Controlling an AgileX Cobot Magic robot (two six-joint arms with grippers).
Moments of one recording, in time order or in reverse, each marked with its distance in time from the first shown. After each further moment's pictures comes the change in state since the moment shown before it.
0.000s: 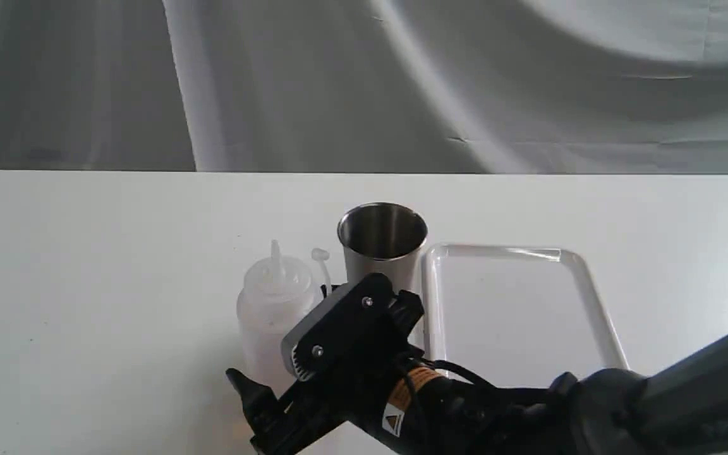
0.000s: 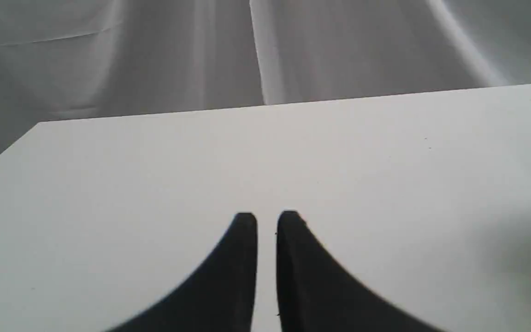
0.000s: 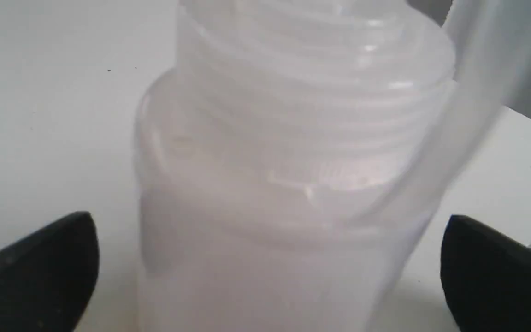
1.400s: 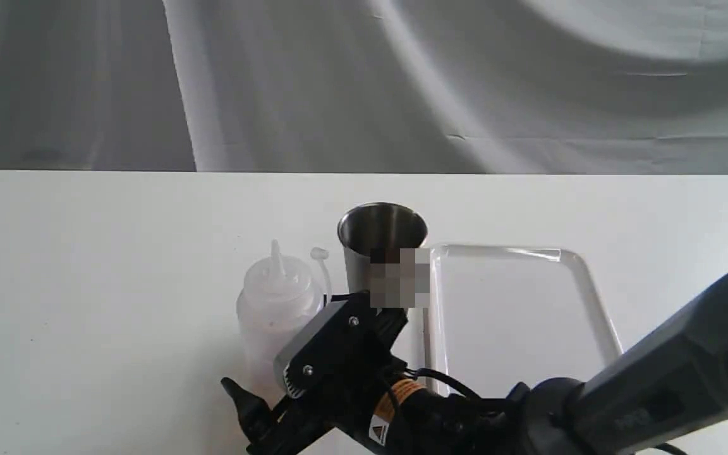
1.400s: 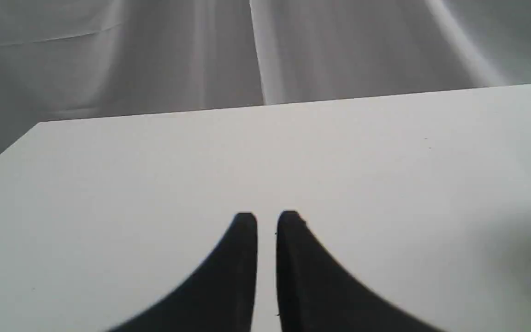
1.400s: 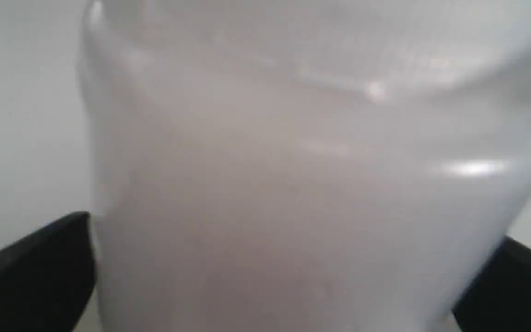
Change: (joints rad) left arm 0.000 0.000 0.000 0.000 0.000 0.000; right arm -0.022 0.152 -0.062 -0.048 -0.117 -0.004
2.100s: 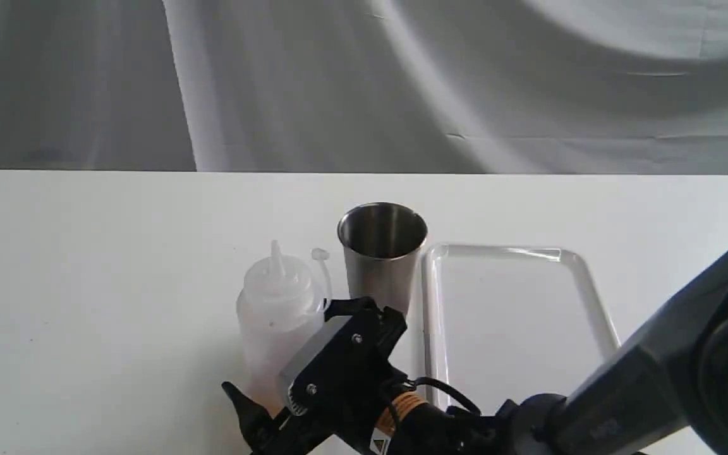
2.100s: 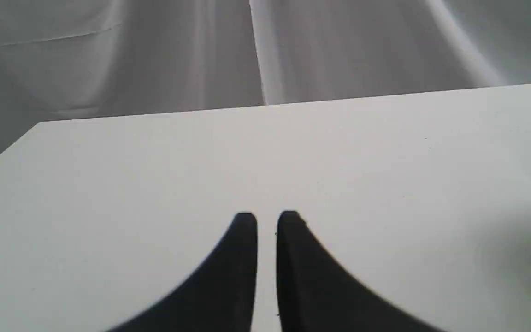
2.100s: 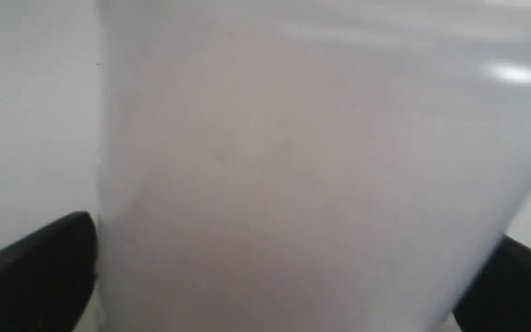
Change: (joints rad) left arm 0.000 0.000 0.000 0.000 0.000 0.000; right arm 0.000 0.060 -0.002 0.000 -0.122 -0.034
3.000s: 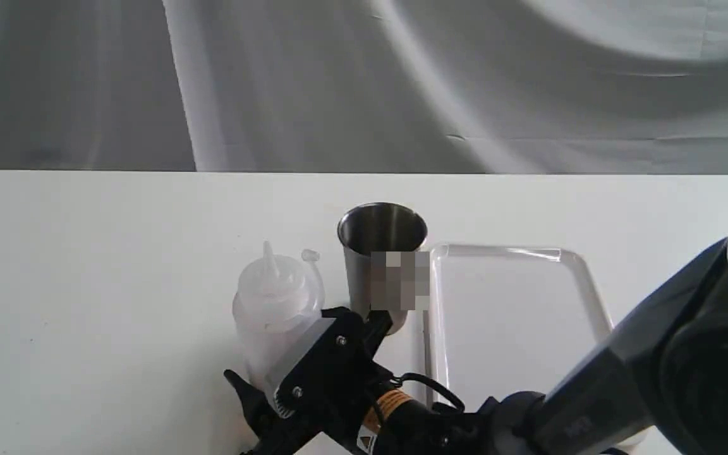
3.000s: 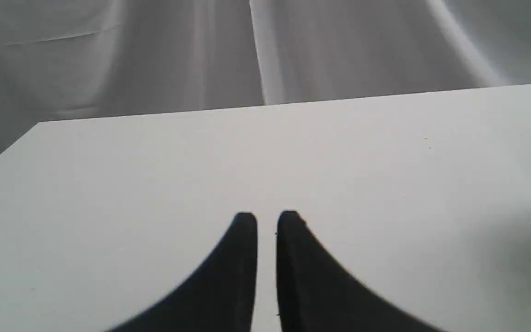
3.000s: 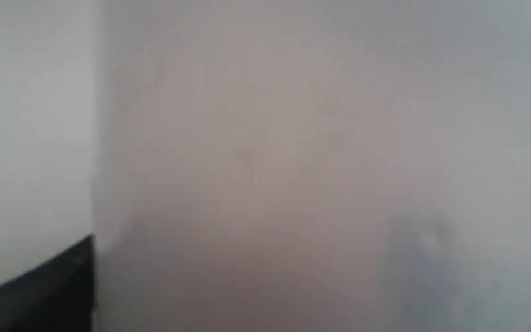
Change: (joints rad) left arm 0.000 0.000 0.000 0.000 0.000 0.000; right arm 0.000 0.041 -0.056 -0.014 0.002 -0.023
